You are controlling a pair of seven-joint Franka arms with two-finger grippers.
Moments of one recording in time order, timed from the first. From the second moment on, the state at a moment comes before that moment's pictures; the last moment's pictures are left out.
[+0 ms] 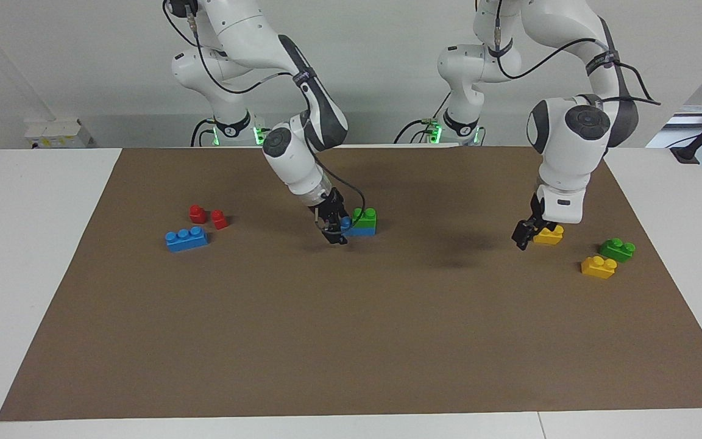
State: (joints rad) left arm -0.13 0.11 0.03 -1.93 0.15 2.09 -0.51; right arm 0.45 0.24 0.10 -2.16 0.61 2.59 1.71
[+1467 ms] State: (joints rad) left arm -0.08 0.09 0.01 -1.59 0.02 1.60 -0.04; right arm -0.08 0.03 0.09 -1.93 0.12 1.88 0.69
